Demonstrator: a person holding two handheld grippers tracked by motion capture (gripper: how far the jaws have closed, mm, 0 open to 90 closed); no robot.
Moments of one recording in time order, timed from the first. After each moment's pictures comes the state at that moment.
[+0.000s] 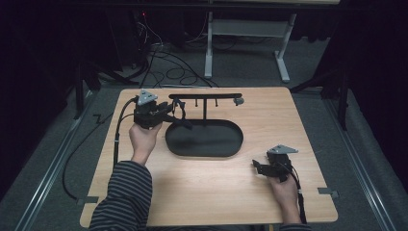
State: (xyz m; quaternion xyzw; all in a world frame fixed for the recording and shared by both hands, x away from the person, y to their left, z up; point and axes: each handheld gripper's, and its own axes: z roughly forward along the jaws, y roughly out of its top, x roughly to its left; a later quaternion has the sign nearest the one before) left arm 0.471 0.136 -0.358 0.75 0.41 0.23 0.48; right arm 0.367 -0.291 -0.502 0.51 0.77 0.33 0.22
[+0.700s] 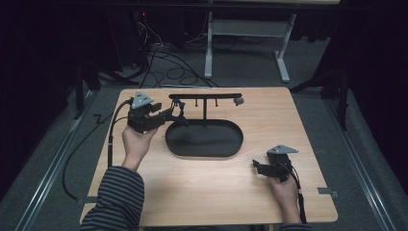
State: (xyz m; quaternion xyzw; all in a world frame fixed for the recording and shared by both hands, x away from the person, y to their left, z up) left arm 0.450 0.147 -0.343 0.76 0.39 0.23 0.47; right arm 0.367 -0.291 -0.502 0.51 0.77 0.33 0.21
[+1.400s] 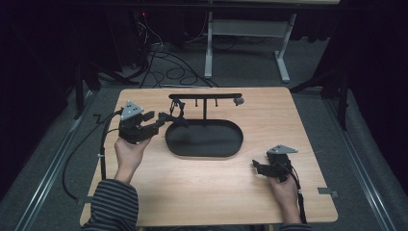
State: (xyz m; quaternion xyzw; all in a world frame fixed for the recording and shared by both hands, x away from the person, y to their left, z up) left arm 0.422 0.167 -0.352 0.74 0.40 0.22 0.49; right arm 0.367 -0.290 -0.502 0.51 0.77 0.33 0.22
